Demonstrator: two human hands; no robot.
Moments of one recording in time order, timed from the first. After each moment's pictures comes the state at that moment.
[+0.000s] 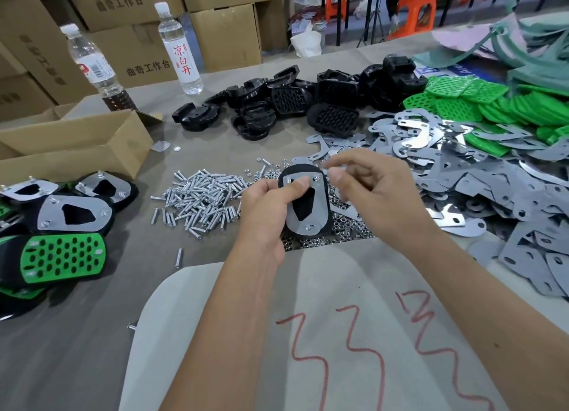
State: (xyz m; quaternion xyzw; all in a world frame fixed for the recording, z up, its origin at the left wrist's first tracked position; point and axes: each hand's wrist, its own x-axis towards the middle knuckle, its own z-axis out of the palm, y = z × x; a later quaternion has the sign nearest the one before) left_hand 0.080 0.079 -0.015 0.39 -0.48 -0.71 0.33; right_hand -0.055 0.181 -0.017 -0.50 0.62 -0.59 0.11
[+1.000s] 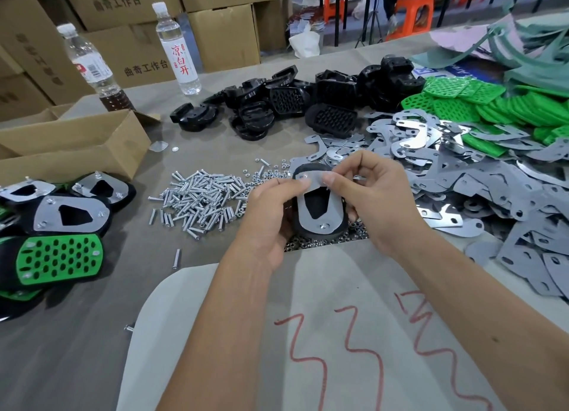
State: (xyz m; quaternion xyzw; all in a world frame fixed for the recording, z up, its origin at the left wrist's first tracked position) left_hand 0.082 0.085 -0.008 0.34 -0.51 -0.74 0.28; right_hand -0.050 0.172 -0.023 -0.37 0.57 -0.70 0.24
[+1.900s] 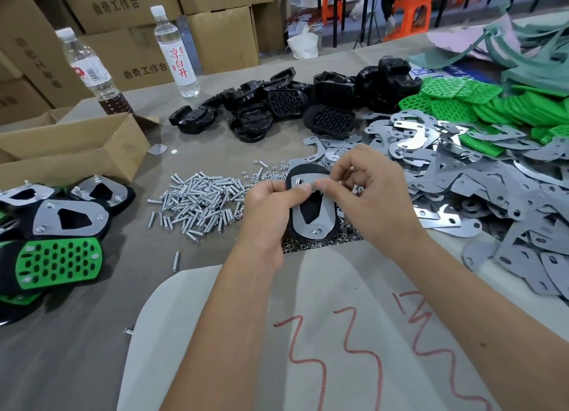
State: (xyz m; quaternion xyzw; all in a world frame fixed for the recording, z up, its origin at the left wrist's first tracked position) left_hand 0.080 0.083 -0.013 0.38 -0.52 -0.70 0.32; right_hand -0.051 0.173 -0.021 -0.49 0.65 -0.58 0.03
